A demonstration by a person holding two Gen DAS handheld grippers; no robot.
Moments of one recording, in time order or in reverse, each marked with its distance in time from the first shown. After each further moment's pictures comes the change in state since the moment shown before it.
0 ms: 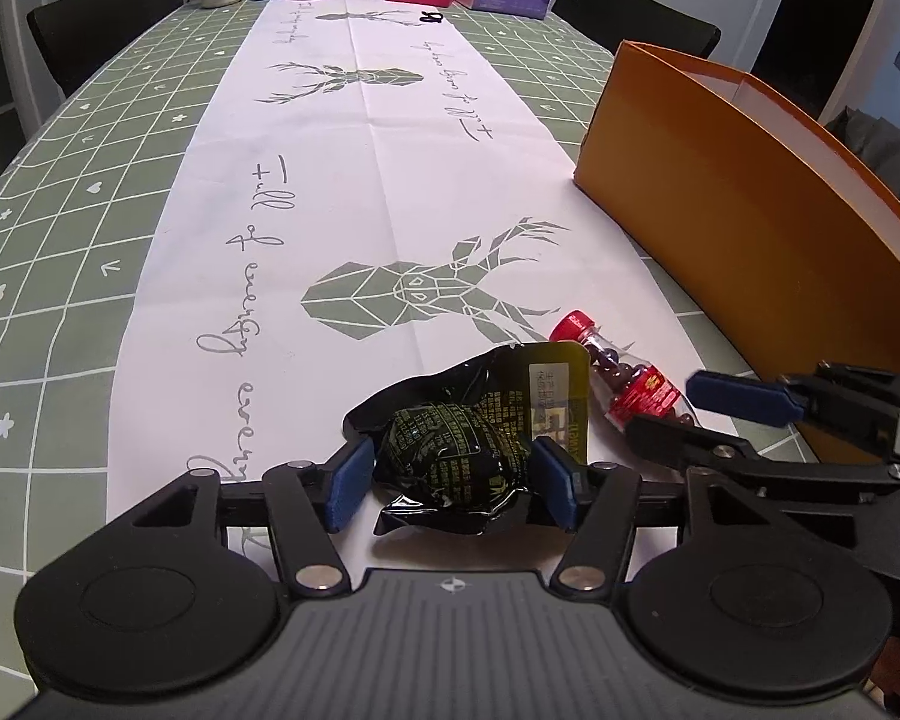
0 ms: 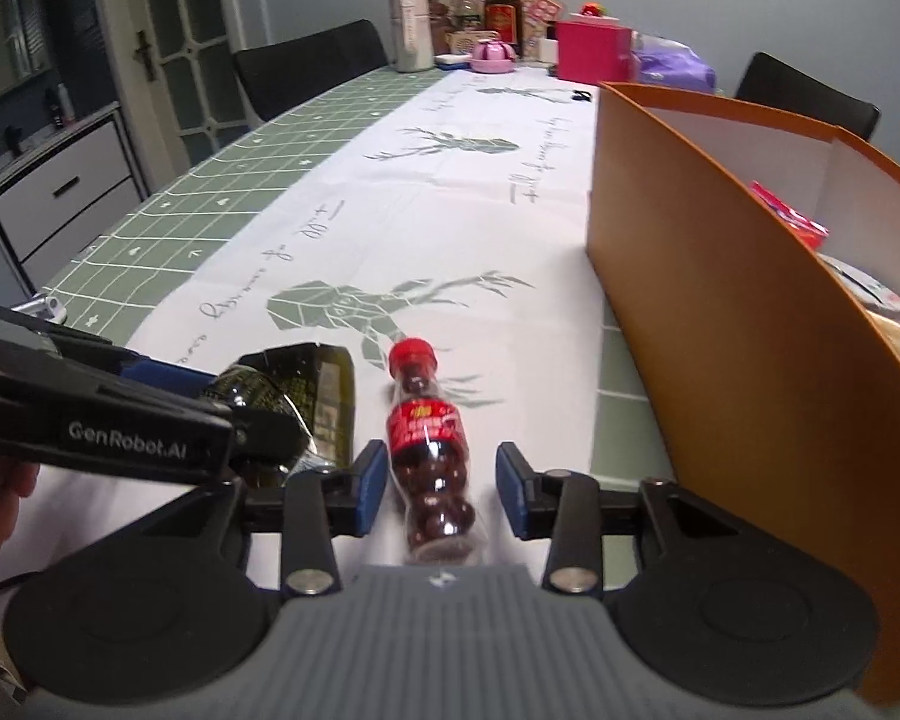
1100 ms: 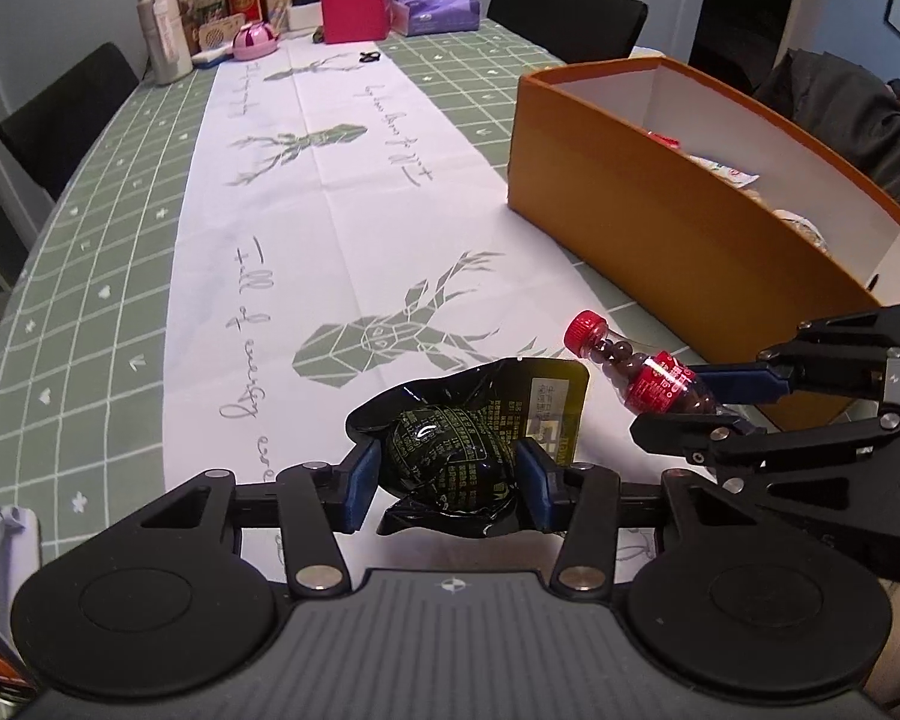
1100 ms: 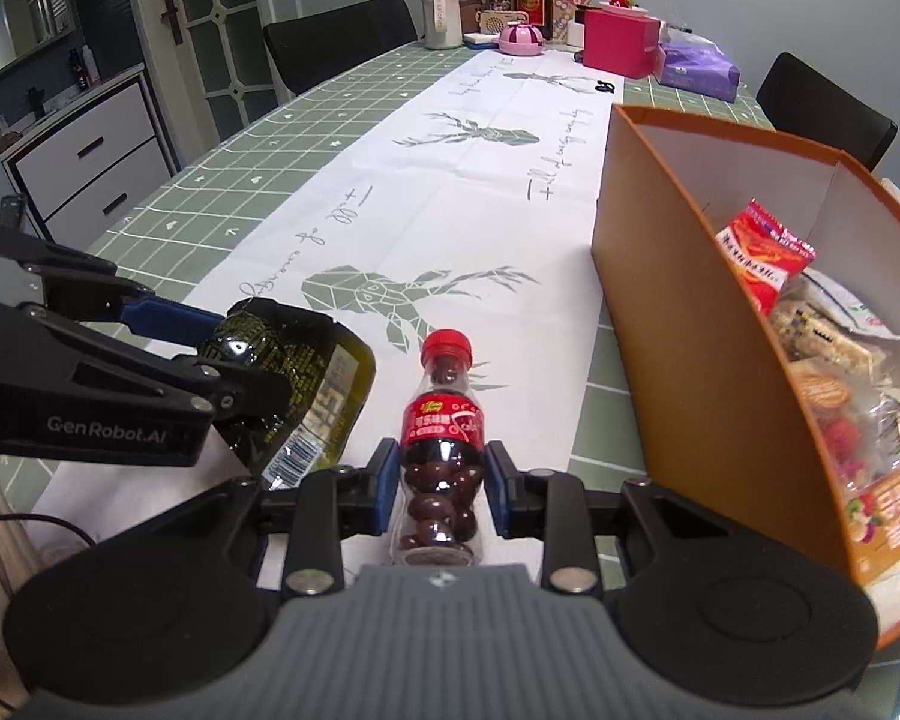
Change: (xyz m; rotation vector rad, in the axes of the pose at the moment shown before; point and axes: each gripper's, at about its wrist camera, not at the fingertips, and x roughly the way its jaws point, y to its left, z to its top) left arm -0.055 -0.038 0.014 0.194 -0.004 0.038; right arm -0.055 -0.006 0.019 -0.044 0.091 0.025
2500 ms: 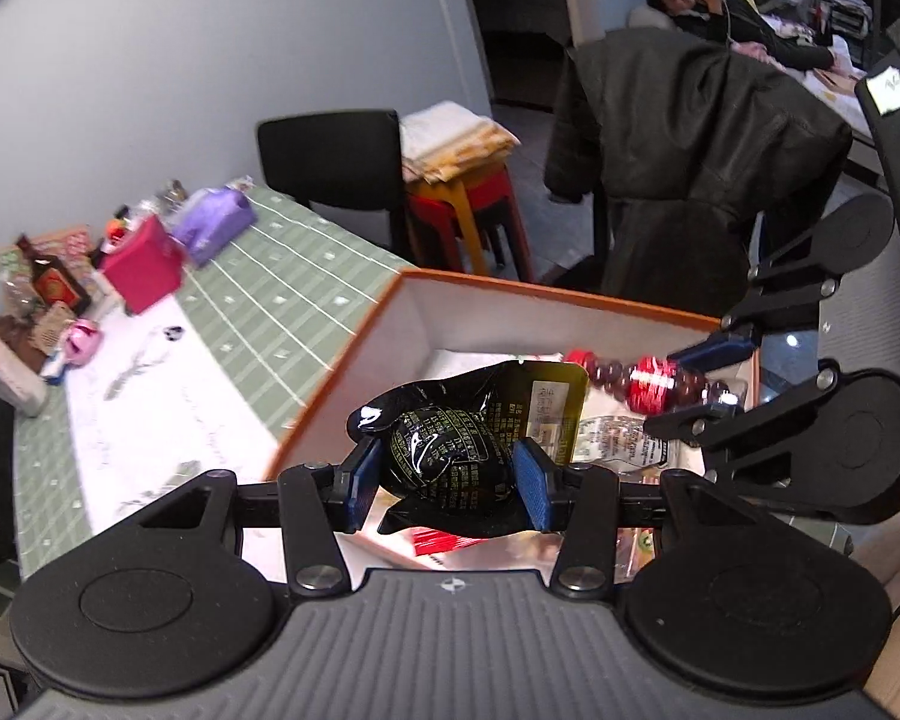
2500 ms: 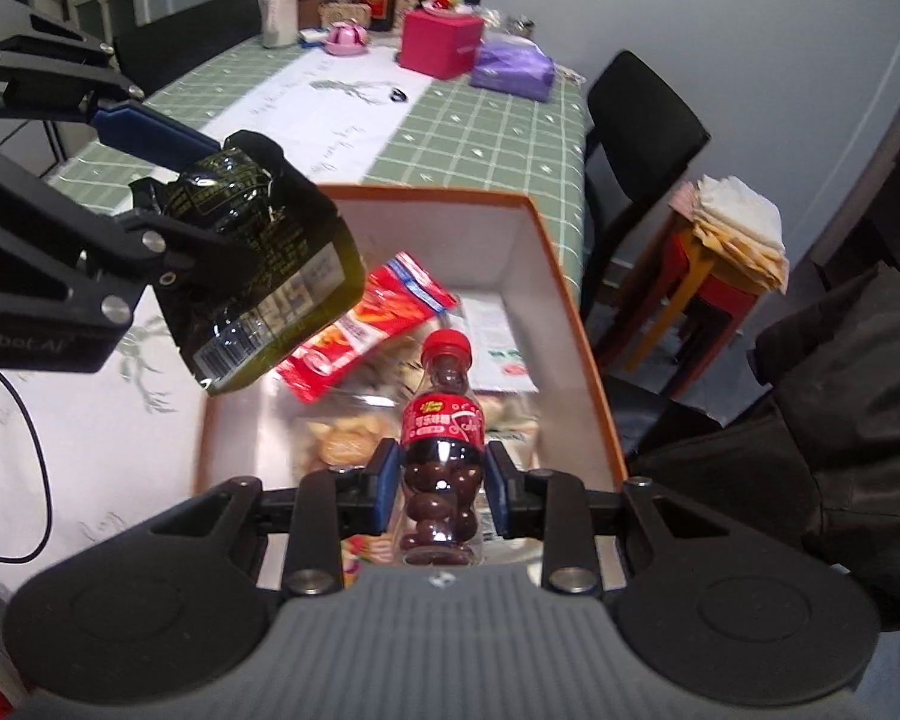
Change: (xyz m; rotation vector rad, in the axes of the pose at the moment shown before) left arm -0.002 -0.166 0.166 0.495 -0.091 -0.087; right arm -0.087 -0.171 0.054 0.000 0.129 -0.264
